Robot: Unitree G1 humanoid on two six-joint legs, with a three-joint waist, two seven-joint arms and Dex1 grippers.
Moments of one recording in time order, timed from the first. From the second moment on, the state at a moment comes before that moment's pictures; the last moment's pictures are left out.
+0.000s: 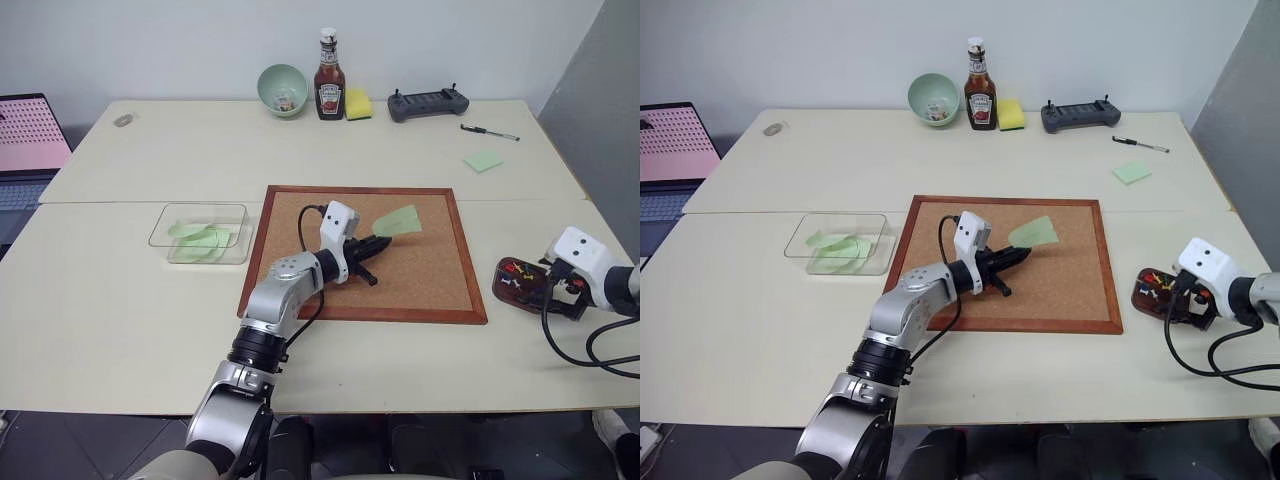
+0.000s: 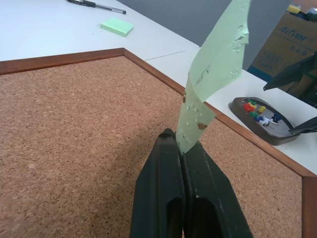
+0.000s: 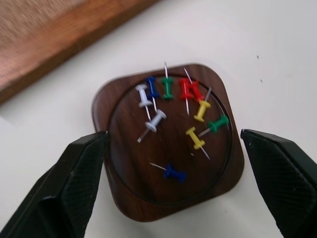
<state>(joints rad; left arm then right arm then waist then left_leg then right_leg) -0.62 0.07 -0.12 0.28 -0.29 0.43 -0.68 -0.21 -1.11 -0.09 -0.04 0.20 0.53 1.02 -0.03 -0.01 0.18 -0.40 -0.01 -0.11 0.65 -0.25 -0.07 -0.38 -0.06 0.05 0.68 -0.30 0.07</state>
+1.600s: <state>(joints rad) -0.40 0.89 0.12 0.16 -0.11 0.47 -0.67 -0.72 -0.44 0.26 -0.13 0.41 0.56 1.04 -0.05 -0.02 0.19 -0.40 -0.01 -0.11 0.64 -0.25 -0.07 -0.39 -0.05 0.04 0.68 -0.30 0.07</state>
